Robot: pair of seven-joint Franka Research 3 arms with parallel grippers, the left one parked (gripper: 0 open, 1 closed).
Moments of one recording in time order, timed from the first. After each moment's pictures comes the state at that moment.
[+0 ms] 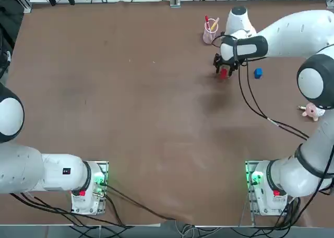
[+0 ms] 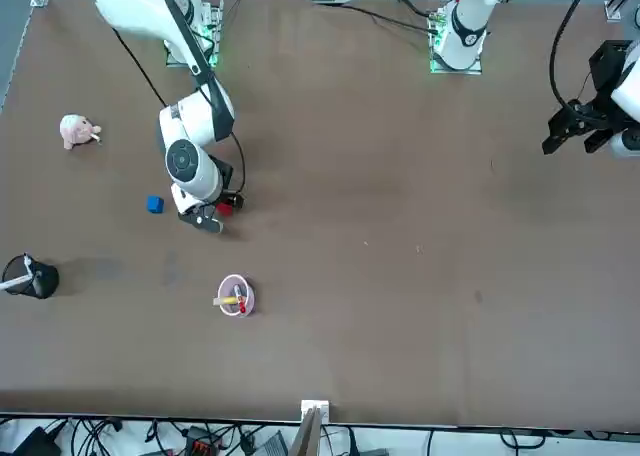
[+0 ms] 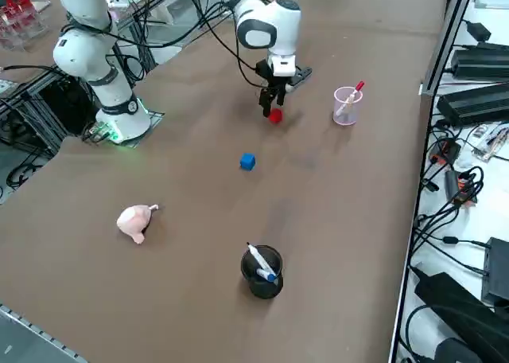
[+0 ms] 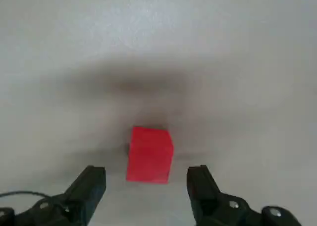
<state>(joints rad) 0.30 0.44 0.09 -2.06 -0.05 2.33 0.67</state>
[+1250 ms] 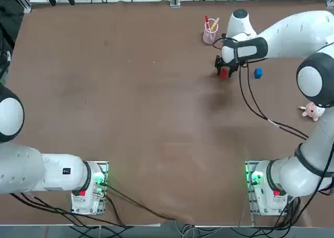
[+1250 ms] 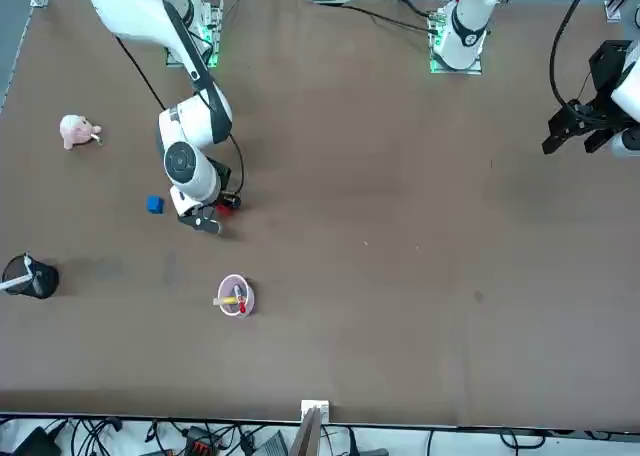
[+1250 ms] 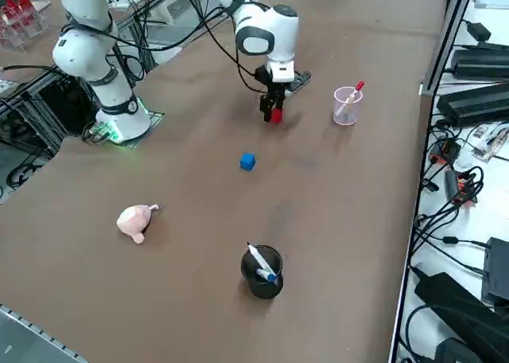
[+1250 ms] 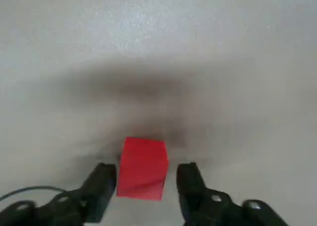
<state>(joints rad) 0.29 0.46 0.09 -2.08 -0.06 2.38 0.65</state>
